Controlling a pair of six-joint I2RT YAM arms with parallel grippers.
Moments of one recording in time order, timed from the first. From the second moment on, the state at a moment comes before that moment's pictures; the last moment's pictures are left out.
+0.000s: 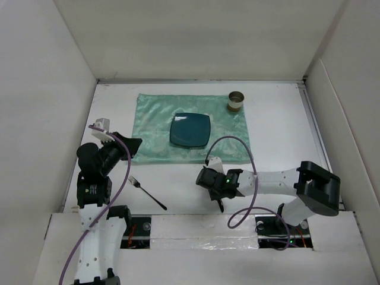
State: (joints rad) left arm 0.10 0.53 0.63 -0.30 0.54 -0.52; right arm 1.20 1.52 0.81 -0.52 0.35 0.86
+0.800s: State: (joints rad) left arm 0.10 0.53 0.63 -0.31 0.54 -0.52; right arm 1.23 1.56 0.82 -0.47 0.43 0.88
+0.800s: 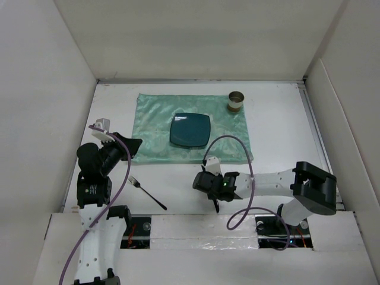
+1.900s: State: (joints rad) left arm 0.10 0.52 0.63 -0.32 0.52 -0.52; right arm 0.67 1.52 1.17 -0.48 0.41 0.54
